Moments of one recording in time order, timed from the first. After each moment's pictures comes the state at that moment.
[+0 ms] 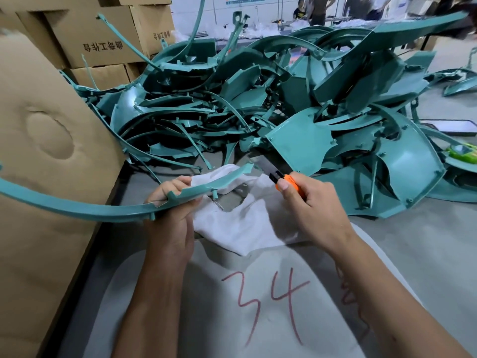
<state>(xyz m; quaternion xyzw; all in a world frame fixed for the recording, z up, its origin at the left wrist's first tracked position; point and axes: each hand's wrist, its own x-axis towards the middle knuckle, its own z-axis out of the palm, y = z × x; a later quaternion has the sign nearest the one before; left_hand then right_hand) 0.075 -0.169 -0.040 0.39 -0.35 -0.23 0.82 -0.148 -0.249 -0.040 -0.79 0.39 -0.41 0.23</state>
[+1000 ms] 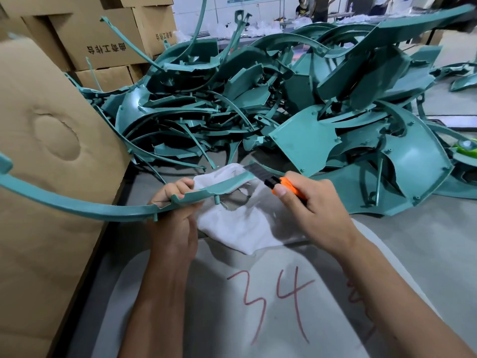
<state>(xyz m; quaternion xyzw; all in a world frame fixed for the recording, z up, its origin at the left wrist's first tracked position) 0.078 -0.163 -0.039 0.46 -0.37 -0.21 0.78 -0.147 -0.247 -0.039 -0.83 0.31 -0.42 0.19</state>
